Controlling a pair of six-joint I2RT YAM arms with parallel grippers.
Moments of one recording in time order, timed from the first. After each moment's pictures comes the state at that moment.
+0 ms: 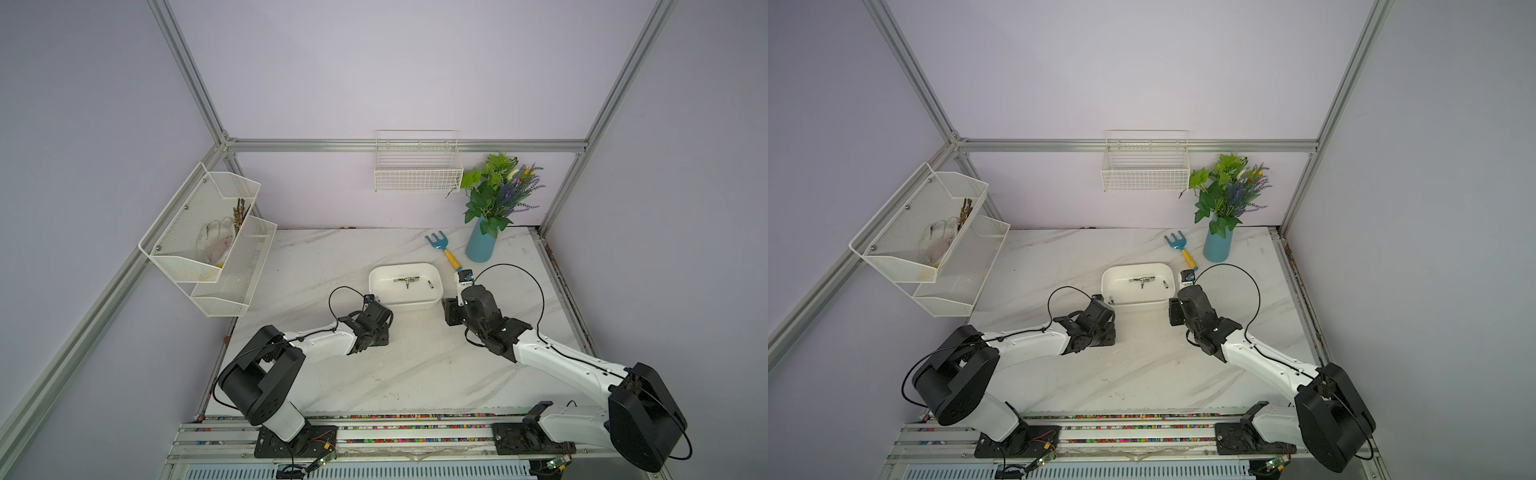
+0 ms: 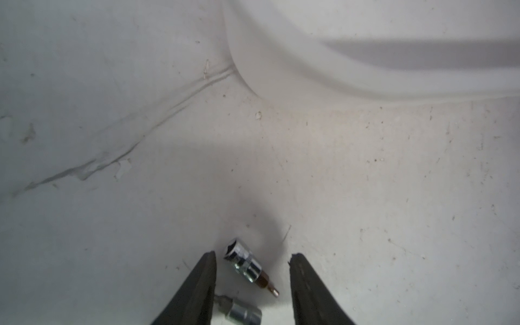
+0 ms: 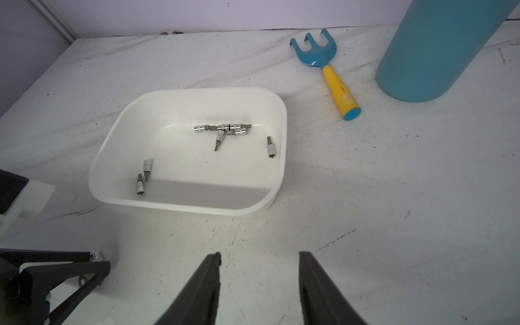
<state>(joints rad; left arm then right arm) -0.68 1.60 0.80 -0.27 -0.21 -0.67 0.60 1.27 0.73 -0.04 0.24 0.34</state>
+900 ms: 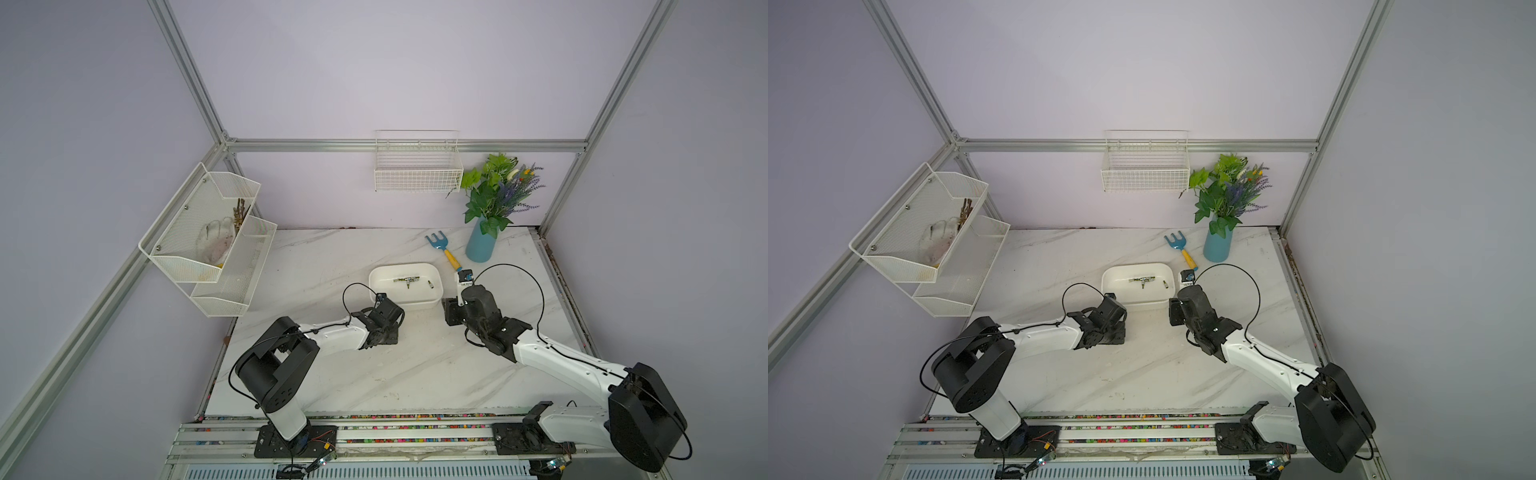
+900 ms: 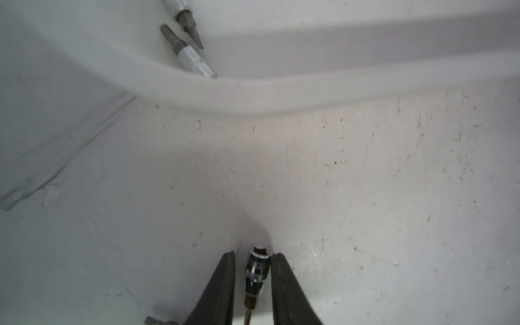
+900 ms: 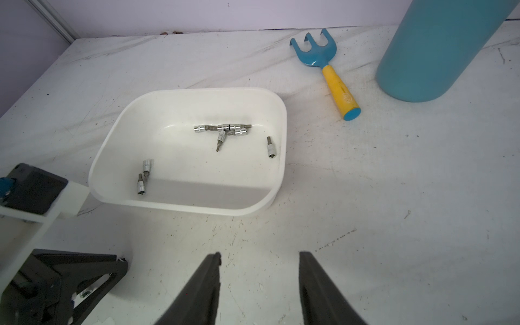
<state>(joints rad) -0.73 1.69 0.91 -0.32 -0.22 -0.64 0.60 1.27 0.73 -0.04 0.24 0.34</state>
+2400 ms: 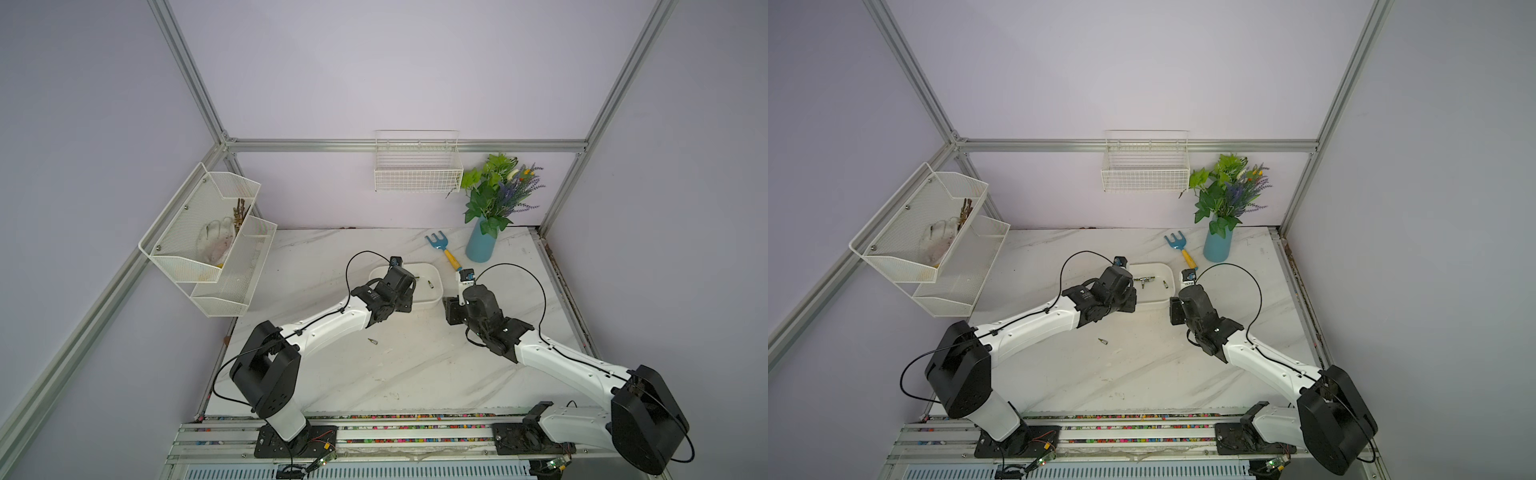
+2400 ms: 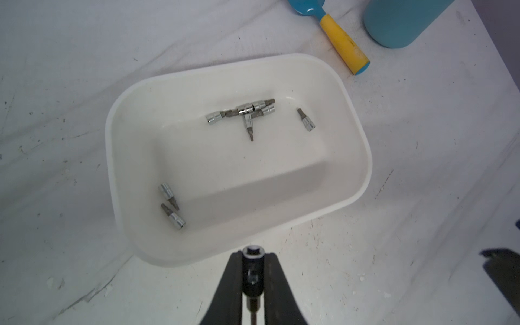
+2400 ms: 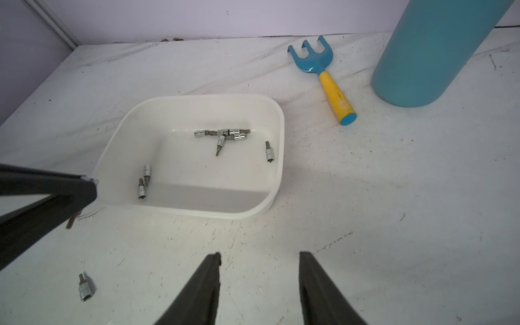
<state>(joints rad) -0.71 1.69 1.27 -0.40 -0.28 -0.49 0.60 1.25 0.72 -0.04 0.25 0.34</state>
